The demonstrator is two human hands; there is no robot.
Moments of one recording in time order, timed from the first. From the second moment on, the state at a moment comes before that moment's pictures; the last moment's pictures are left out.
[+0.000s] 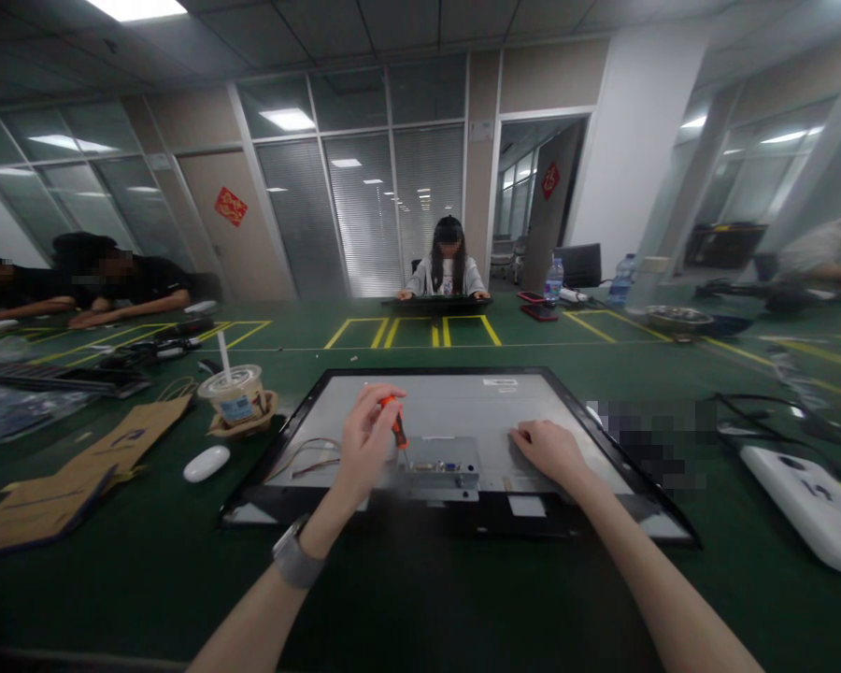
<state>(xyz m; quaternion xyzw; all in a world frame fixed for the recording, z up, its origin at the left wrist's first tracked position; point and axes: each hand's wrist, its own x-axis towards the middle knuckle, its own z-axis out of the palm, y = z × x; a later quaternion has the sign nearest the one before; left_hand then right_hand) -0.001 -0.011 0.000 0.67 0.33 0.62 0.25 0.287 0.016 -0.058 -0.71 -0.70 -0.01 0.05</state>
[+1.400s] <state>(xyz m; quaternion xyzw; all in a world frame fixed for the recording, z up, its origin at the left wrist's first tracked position) 0.001 -0.015 0.000 0.67 0.33 0.64 0.17 0.287 0.016 -0.060 -0.71 -0.70 -0.02 0.05</state>
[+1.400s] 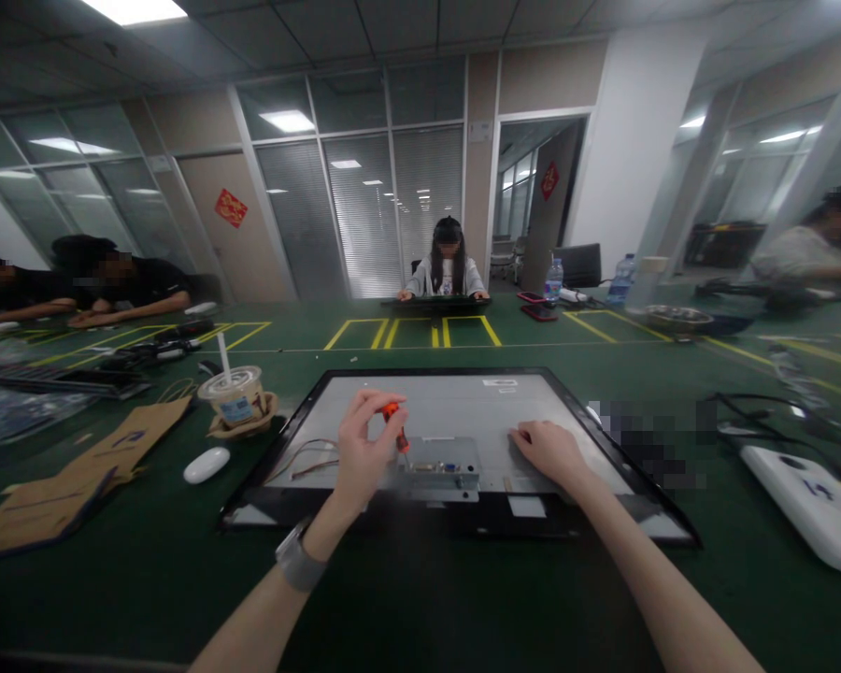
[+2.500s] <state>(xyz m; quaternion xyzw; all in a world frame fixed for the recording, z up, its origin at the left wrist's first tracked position) 0.003 -0.014 -0.002 0.66 0.33 0.62 0.28 0.288 0.018 -0.060 -0.71 -0.70 -0.02 0.05</state>
